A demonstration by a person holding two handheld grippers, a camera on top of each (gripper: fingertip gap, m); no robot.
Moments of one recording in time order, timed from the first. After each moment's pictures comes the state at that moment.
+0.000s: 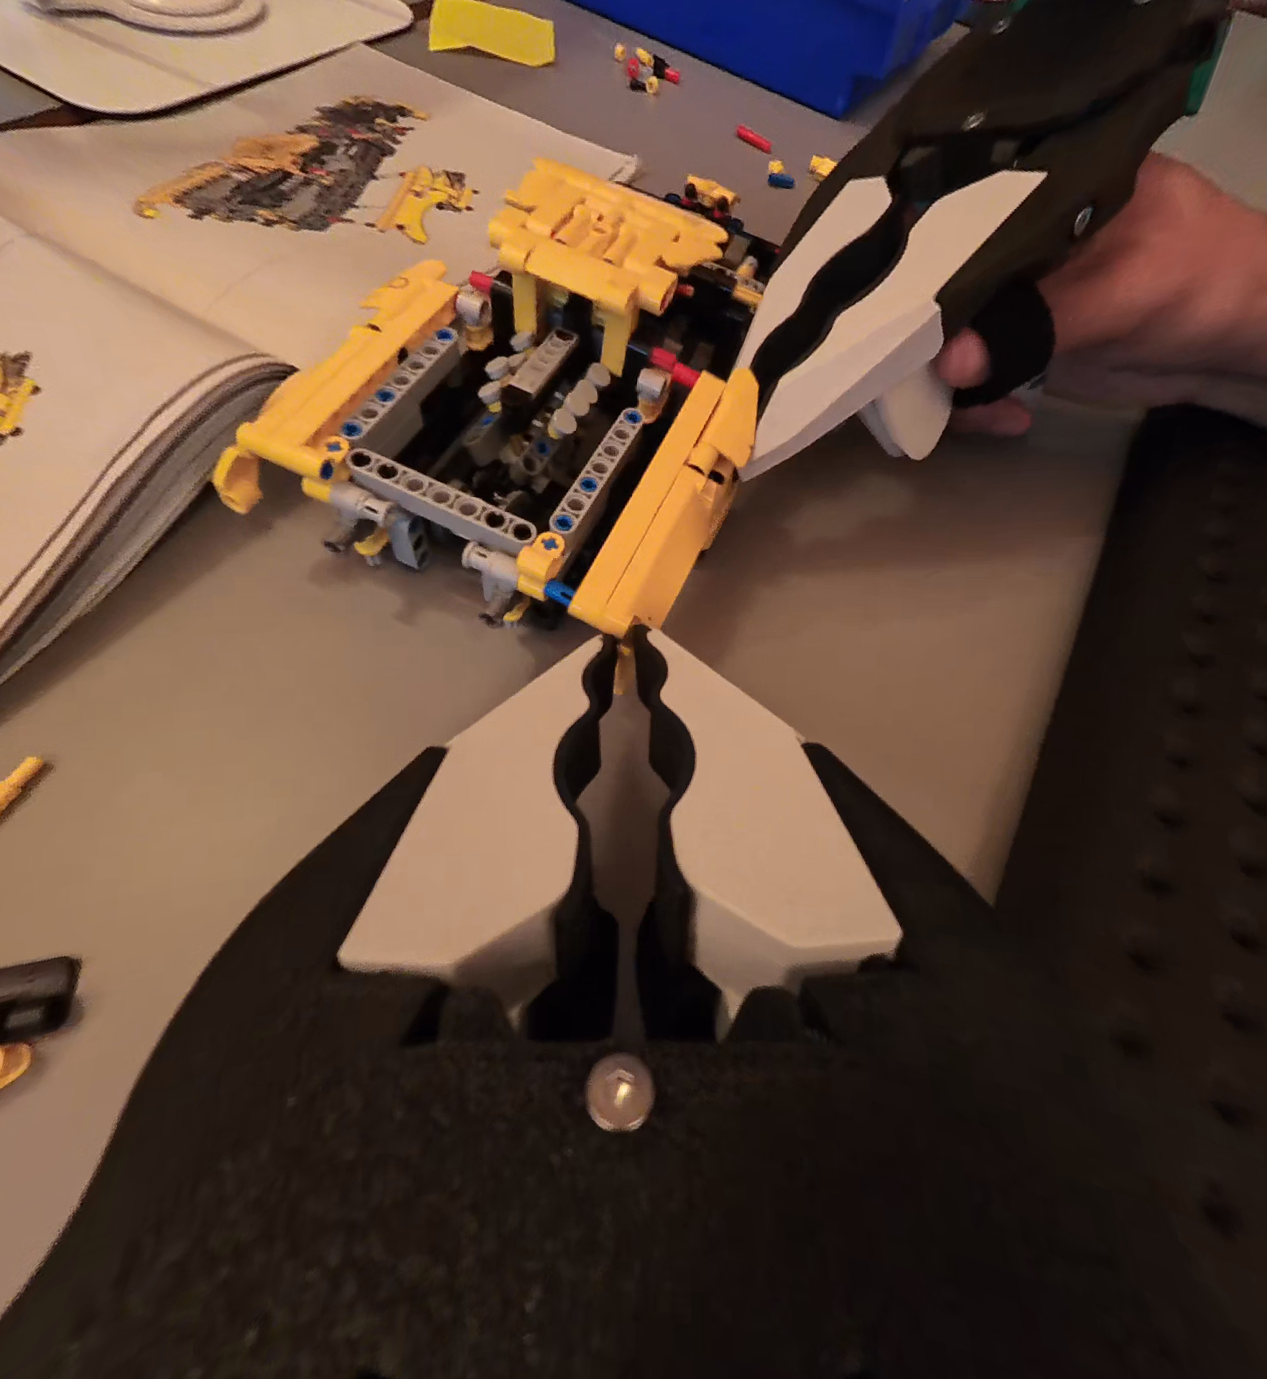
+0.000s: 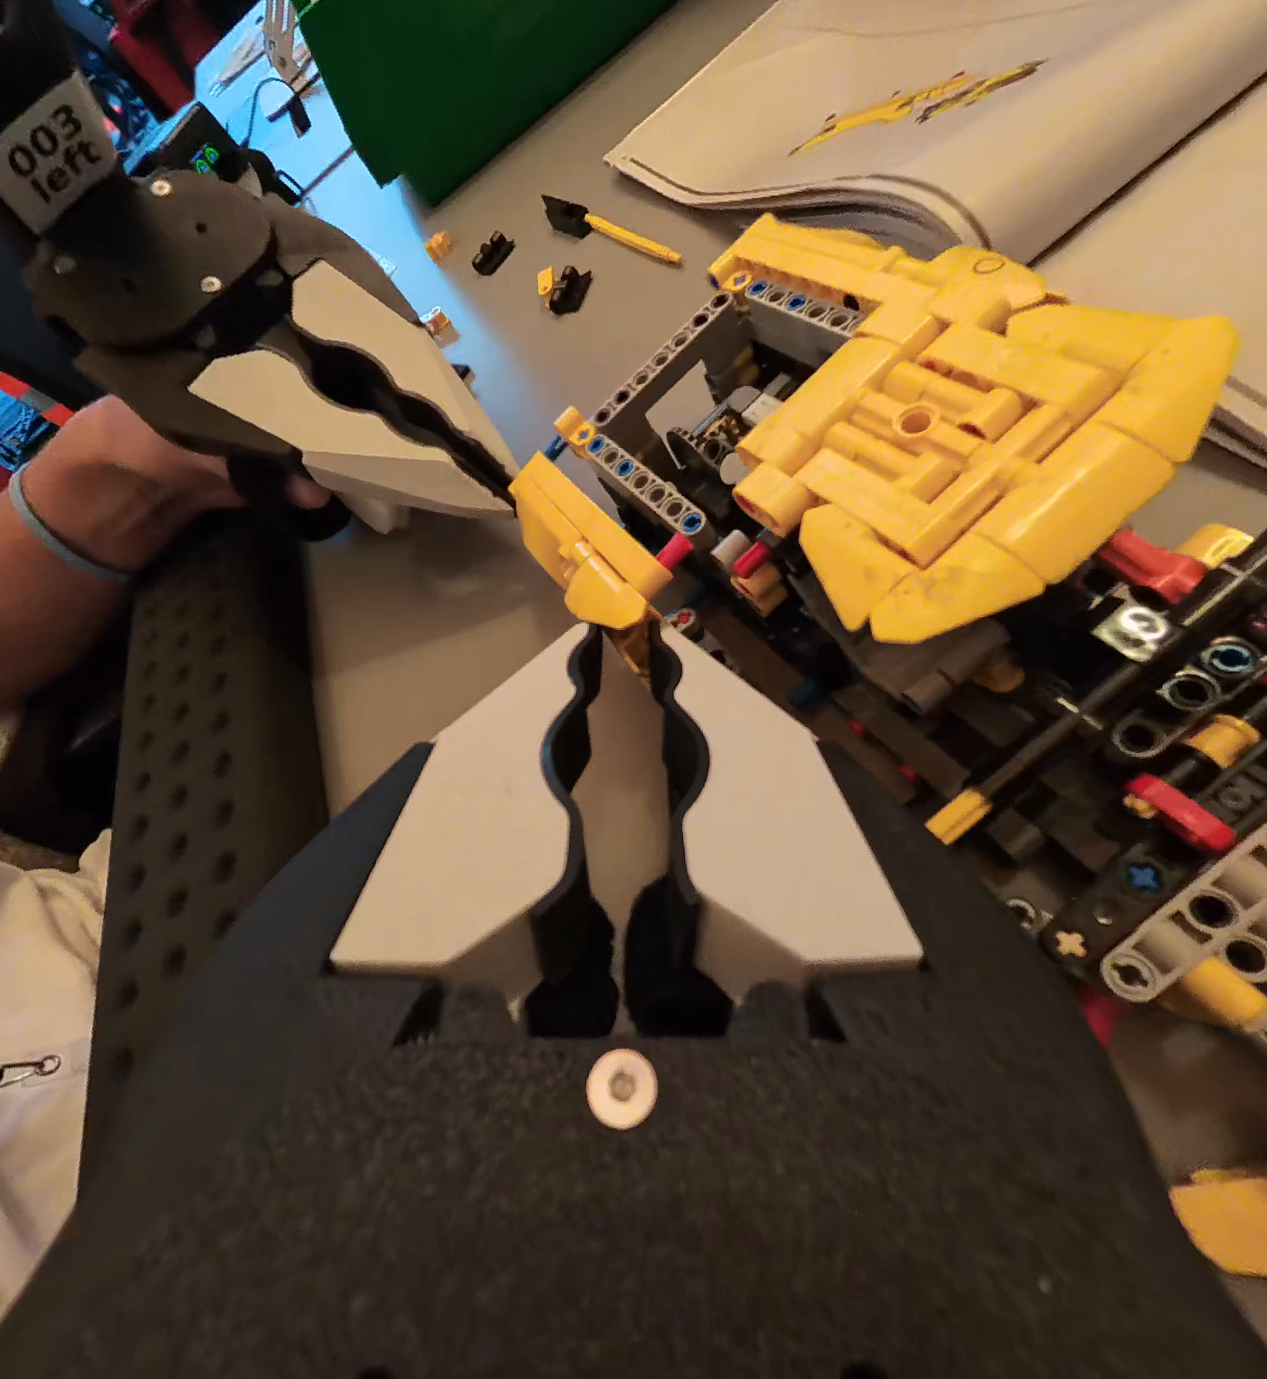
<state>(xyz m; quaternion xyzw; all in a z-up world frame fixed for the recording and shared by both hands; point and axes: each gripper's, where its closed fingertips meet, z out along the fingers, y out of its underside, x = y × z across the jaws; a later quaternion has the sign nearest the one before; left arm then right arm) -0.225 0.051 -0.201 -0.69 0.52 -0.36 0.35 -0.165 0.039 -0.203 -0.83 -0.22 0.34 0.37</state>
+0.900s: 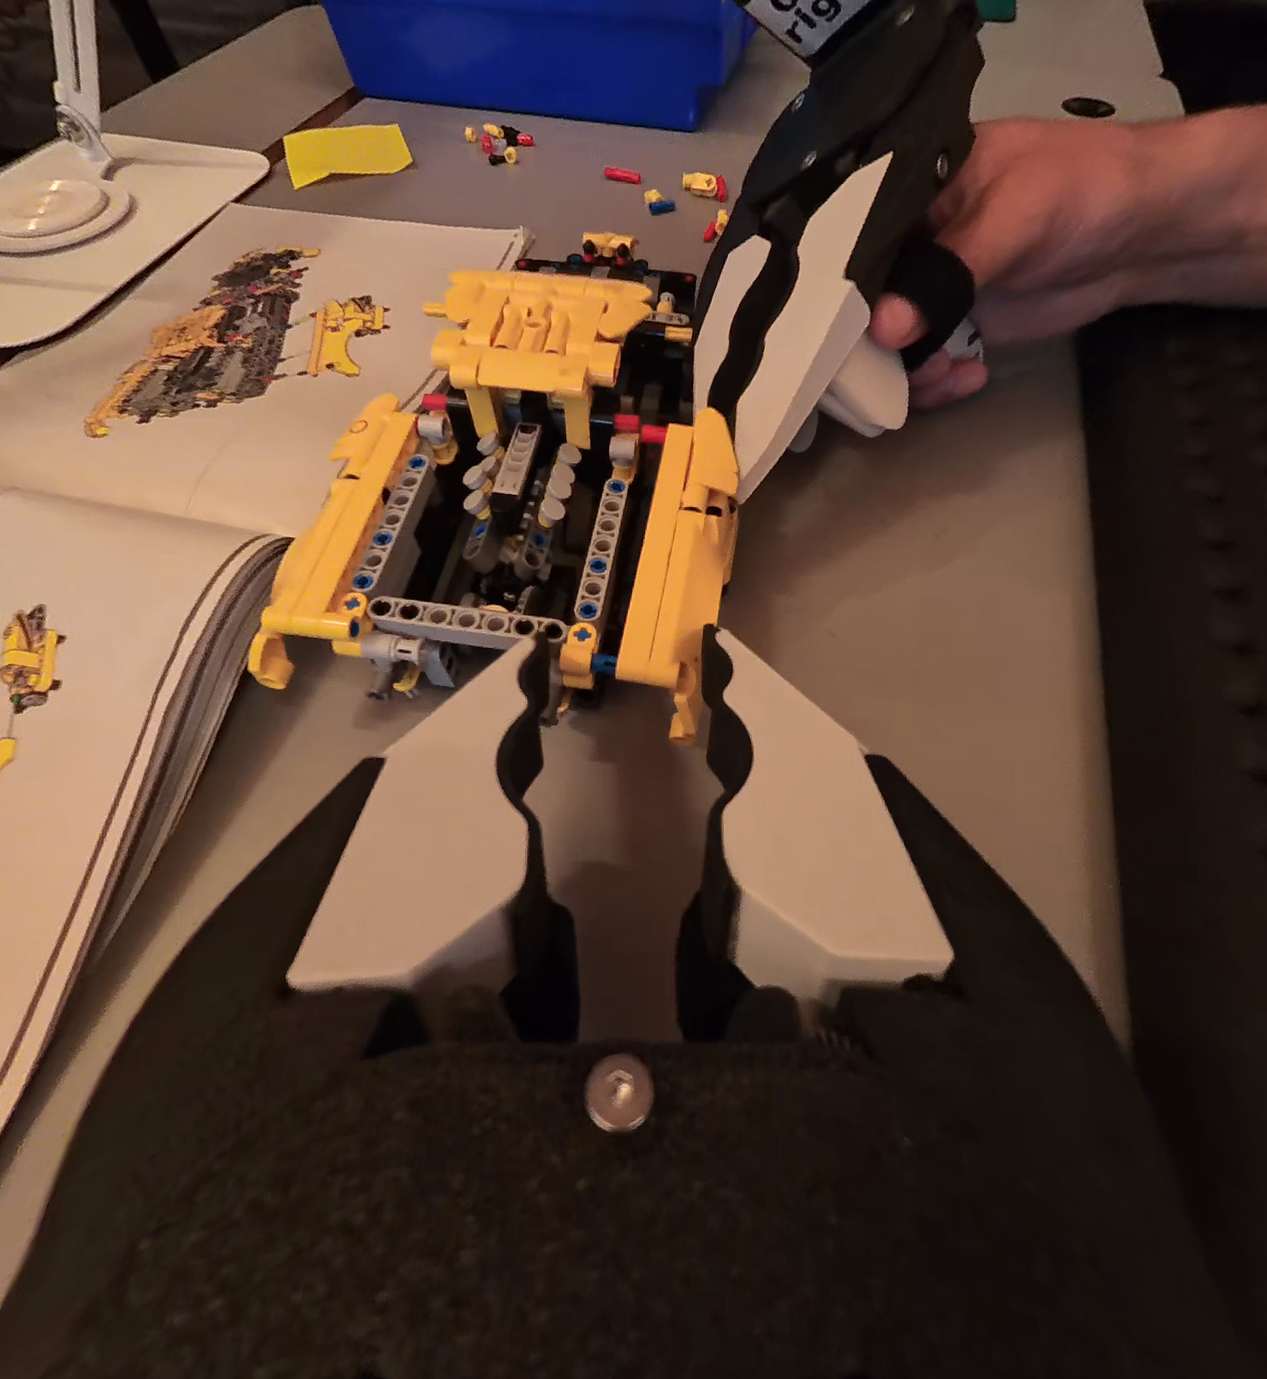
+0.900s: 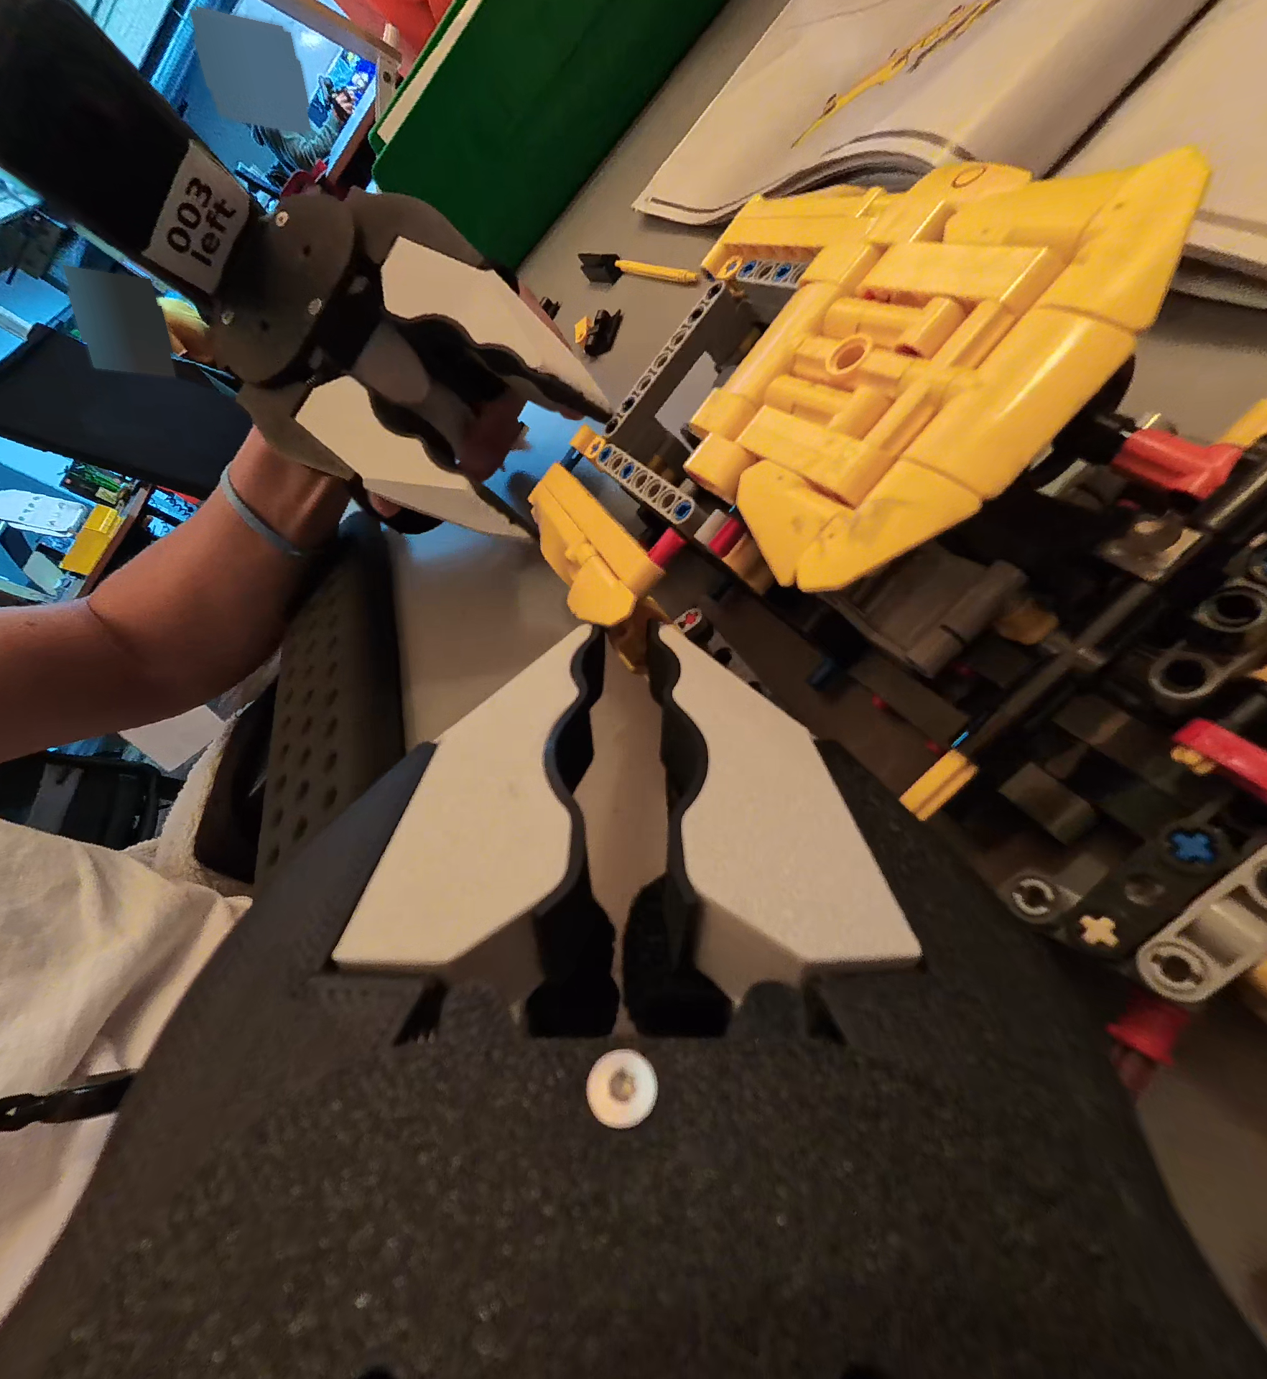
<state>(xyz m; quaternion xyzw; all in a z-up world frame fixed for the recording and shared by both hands) -0.211 0.067 -0.190 -0.58 0.63 -0.37 0.35 -0.165 0.040 -0.201 -0.82 -0.15 0.44 0.34</state>
